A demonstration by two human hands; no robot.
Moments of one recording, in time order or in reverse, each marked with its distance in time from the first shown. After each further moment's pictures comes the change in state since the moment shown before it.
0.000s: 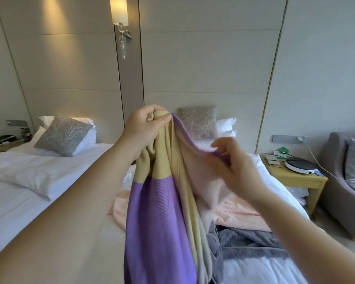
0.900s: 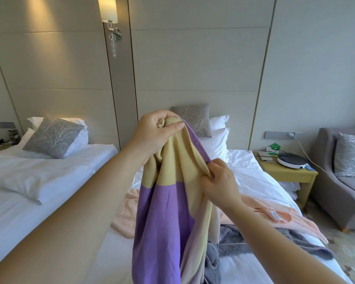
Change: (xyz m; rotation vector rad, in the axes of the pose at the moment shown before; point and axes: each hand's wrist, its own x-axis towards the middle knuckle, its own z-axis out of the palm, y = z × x) left_hand -0.016 0.012 0.035 -0.046 -0.142 0.045; right_hand -0.025 0.032 0.044 -0.060 0.015 0.306
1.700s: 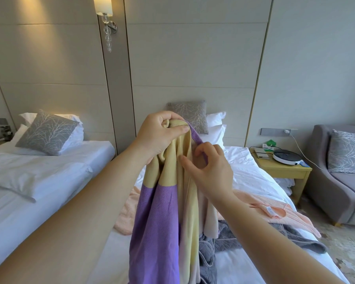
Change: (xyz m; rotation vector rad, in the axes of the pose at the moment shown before) left_hand -0.001 -0.006 0.015 0.008 -0.054 -0.039; right_hand 0.007 -0.032 0.003 -0.049 0.199 0.053
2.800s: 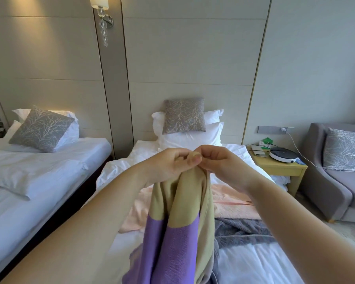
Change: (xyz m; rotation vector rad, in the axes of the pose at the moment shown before) left_hand -0.023 -0.043 0.018 0.128 -0.589 -0.161; right_hand 0.031 0.010 -0.046 0.641 -0.831 0.102
